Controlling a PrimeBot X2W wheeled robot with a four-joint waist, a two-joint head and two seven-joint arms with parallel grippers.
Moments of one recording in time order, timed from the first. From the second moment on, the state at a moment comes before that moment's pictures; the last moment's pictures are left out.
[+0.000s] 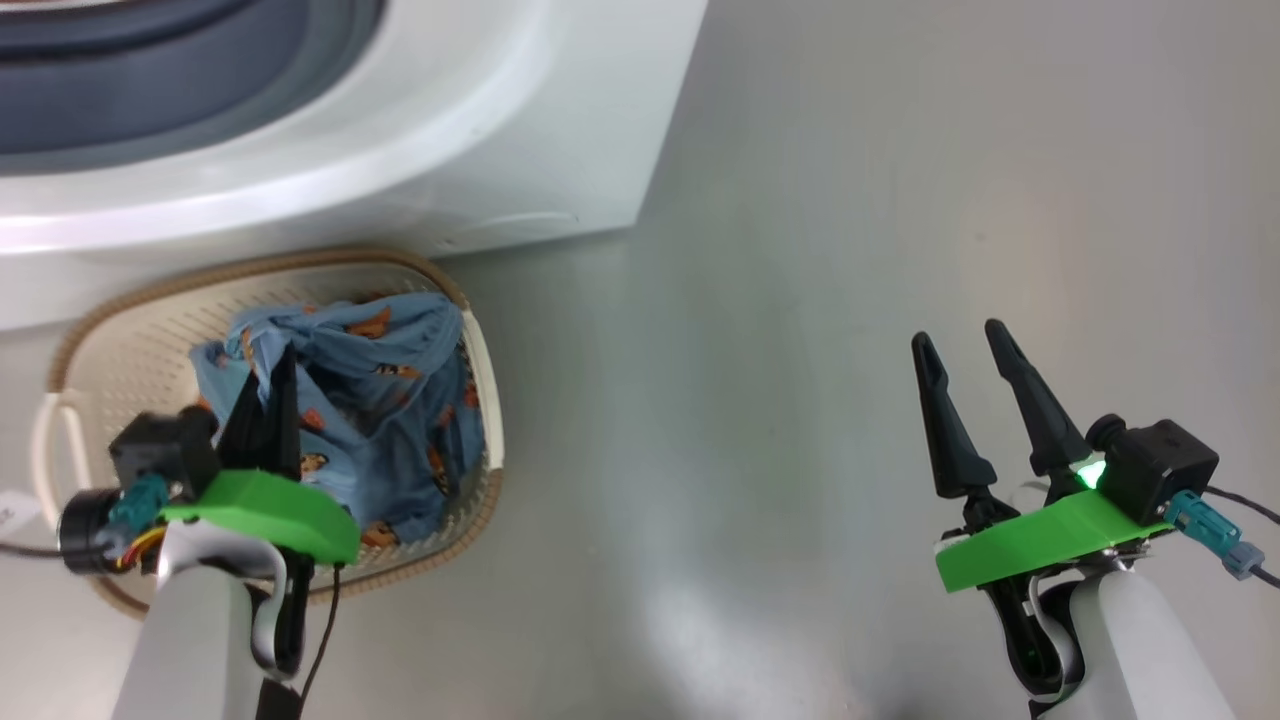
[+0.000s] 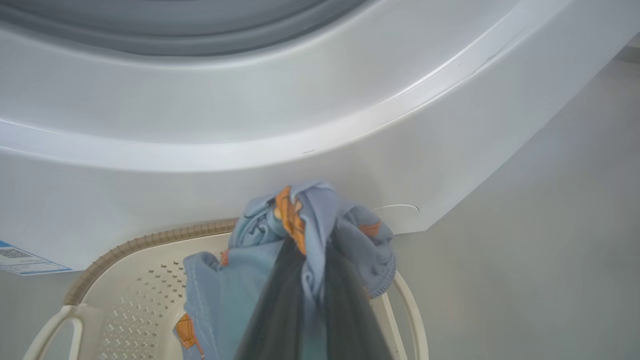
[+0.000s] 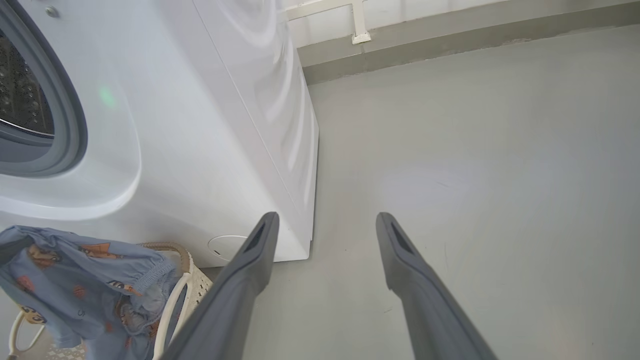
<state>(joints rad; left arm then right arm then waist) -0.45 0.04 0.04 0.48 -0.13 0.01 -0.26 -0.28 -0.07 0.05 0.19 0.31 0.13 -0.26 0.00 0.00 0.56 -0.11</state>
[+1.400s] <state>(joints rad) -0.01 0.04 -0.01 0.04 -0.22 0.04 -0.26 -0.09 -0.09 0.01 0.20 0.21 0.13 -0.26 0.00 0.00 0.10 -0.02</state>
